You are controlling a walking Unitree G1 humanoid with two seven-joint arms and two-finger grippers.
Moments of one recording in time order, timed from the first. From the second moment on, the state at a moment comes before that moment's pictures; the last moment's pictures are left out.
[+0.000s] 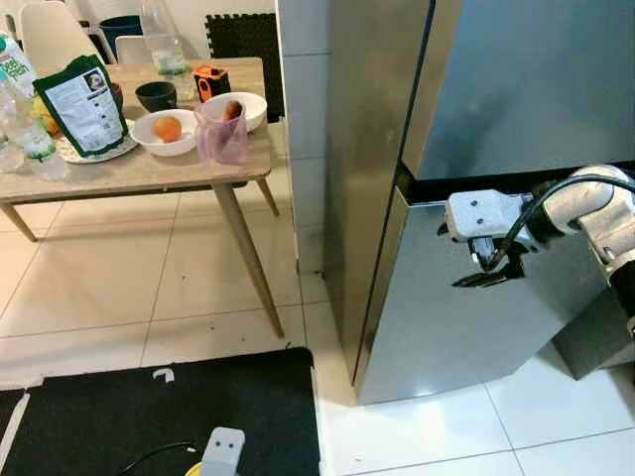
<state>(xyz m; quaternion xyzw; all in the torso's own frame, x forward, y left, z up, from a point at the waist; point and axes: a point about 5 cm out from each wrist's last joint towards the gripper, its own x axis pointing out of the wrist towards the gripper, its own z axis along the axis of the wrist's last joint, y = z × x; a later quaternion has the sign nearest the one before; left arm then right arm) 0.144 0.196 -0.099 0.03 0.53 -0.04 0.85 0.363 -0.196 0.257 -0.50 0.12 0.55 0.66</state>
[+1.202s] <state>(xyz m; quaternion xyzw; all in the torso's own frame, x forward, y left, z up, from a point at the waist) 0.144 0.196 -0.099 0.03 0.53 -0.04 0.85 0.377 -0.223 0.277 -0.58 0.14 0.41 0.69</state>
